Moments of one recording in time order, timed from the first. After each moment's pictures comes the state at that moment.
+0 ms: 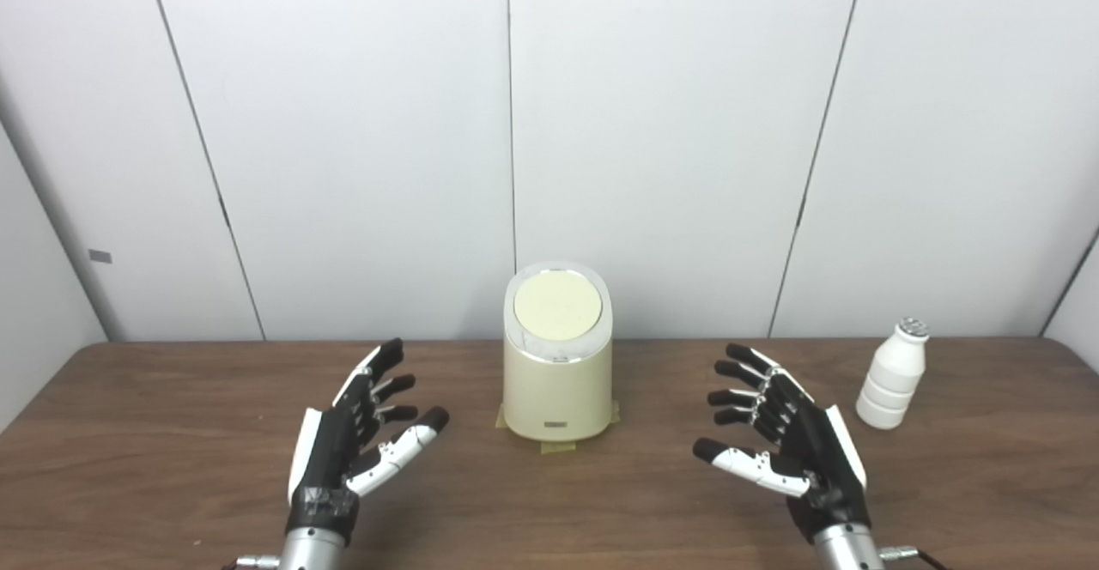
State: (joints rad) left arm -0.23 0.08 0.06 0.01 0.07 -0.05 0.03; right arm -0.22 -0.09 -0.06 0.10 0.01 -0.16 0.00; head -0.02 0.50
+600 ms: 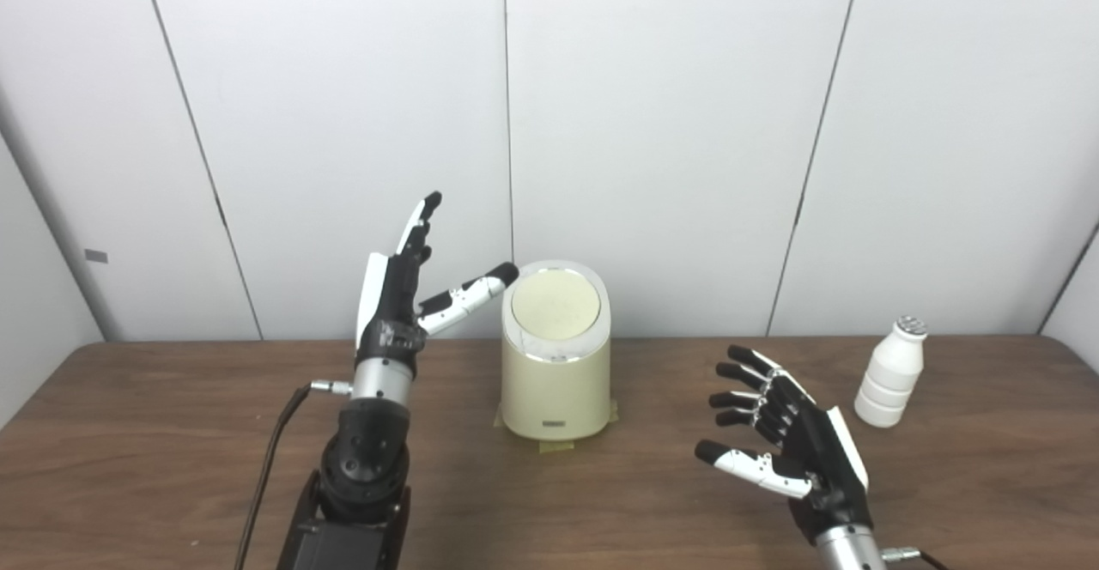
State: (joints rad) left arm -0.60 0.04 0.00 0.17 0.24 0.10 0.12; right arm -0.21 -0.09 -0.06 0.11 0.01 -0.17 0.00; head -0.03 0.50
